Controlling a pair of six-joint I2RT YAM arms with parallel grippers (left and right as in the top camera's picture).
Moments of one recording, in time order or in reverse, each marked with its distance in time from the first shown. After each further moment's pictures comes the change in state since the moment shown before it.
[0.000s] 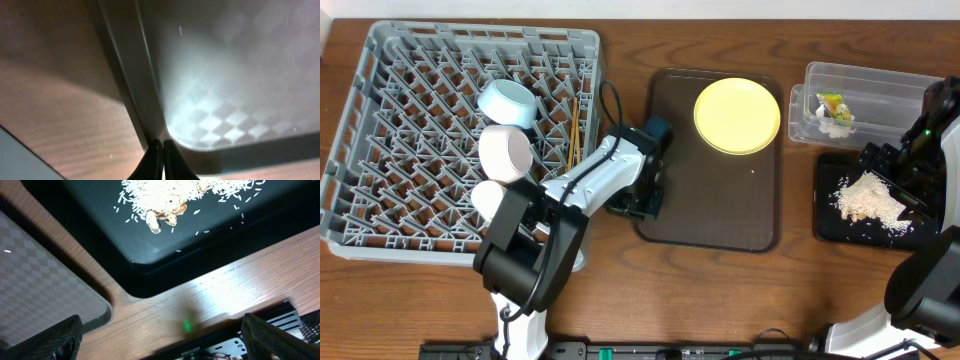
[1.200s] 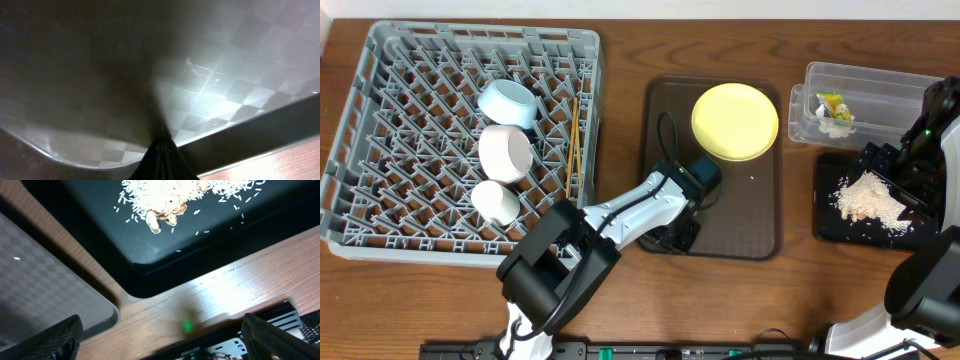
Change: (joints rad) left arm -0.246 0.000 -0.058 0.090 0.009 -0.018; right arm 0.000 0.000 0.000 0.000 0.000 0.000
